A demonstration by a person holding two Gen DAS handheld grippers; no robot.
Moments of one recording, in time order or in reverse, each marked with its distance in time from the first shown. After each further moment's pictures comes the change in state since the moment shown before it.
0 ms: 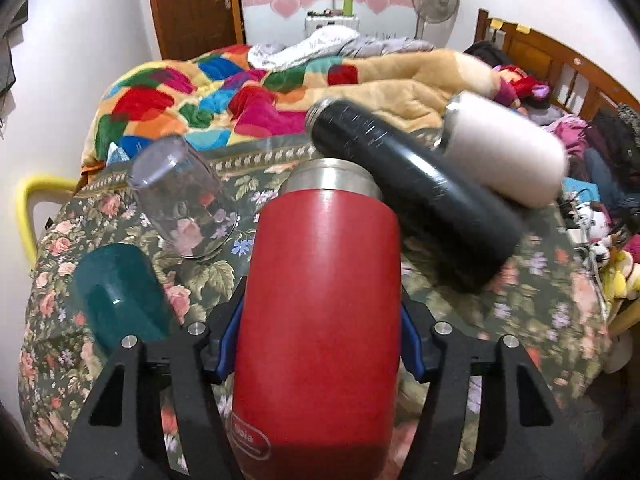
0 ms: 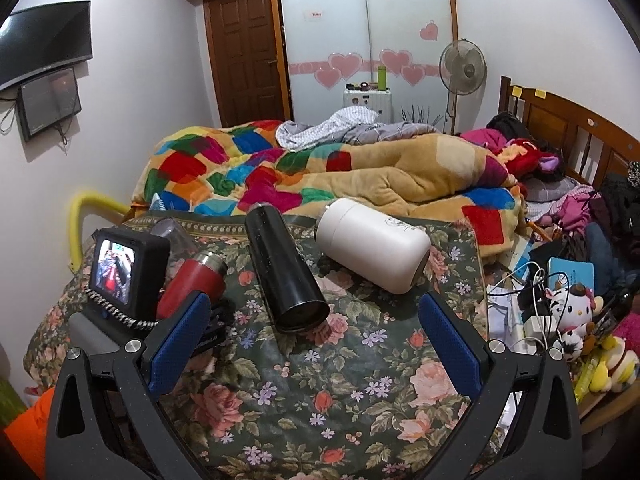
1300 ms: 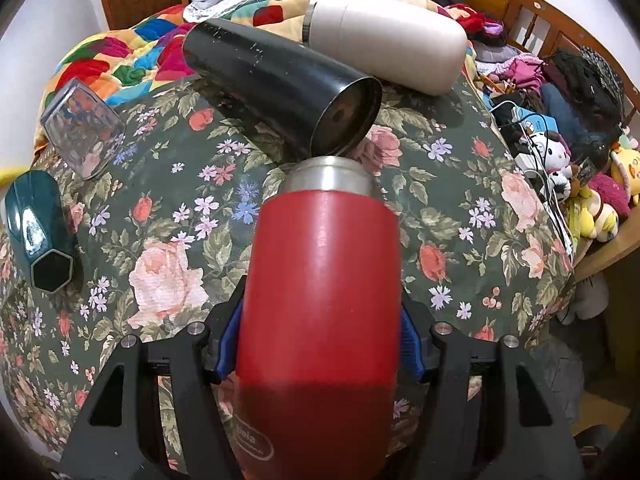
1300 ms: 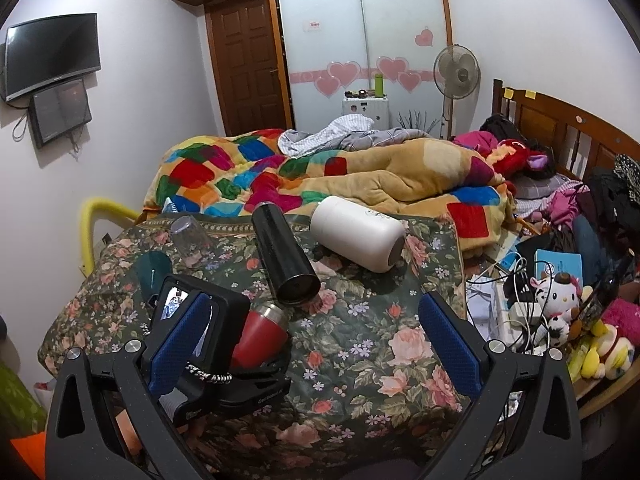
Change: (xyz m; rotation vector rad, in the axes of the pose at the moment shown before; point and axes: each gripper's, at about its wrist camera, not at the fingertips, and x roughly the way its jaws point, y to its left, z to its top) left arm 0.004 -0.088 -0.055 0.088 0.185 -0.121; right arm -0.049 -0.016 -0.024 0.026 -0.014 0.017
